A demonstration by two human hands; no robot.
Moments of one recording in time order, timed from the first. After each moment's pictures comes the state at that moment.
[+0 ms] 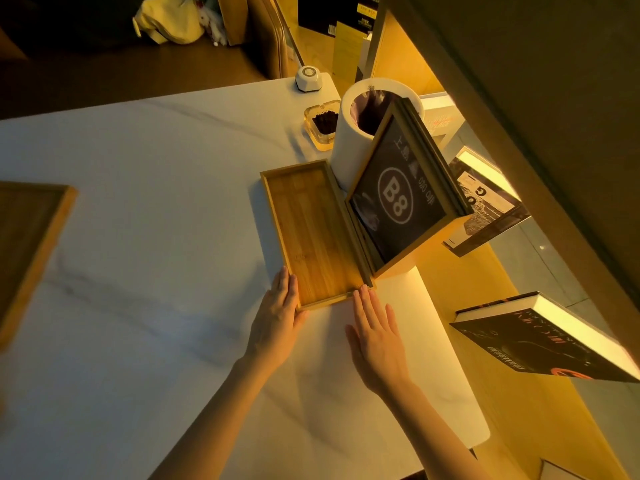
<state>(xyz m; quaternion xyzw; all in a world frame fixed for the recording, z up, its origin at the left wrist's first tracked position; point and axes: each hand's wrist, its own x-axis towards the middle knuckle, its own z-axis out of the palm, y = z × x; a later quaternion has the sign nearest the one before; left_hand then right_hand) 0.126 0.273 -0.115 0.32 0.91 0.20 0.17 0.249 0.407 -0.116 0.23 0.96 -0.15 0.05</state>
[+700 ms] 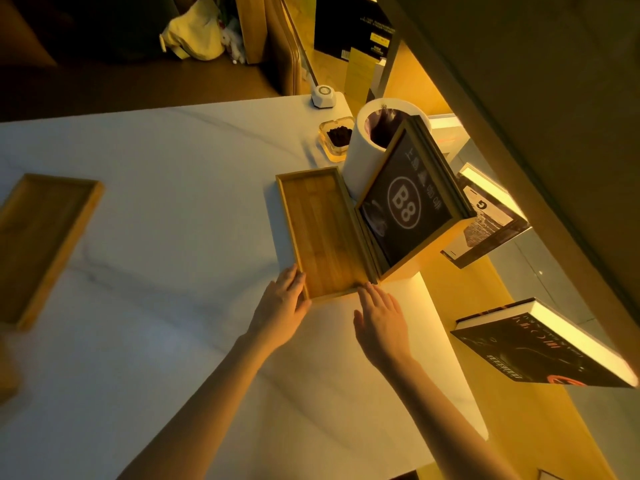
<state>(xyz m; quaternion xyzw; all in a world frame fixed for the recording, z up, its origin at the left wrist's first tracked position) 0.110 0.265 -0.091 0.33 0.90 0.20 0.20 0.222 0.406 -0.085 0.23 0.96 -0.14 0.05</state>
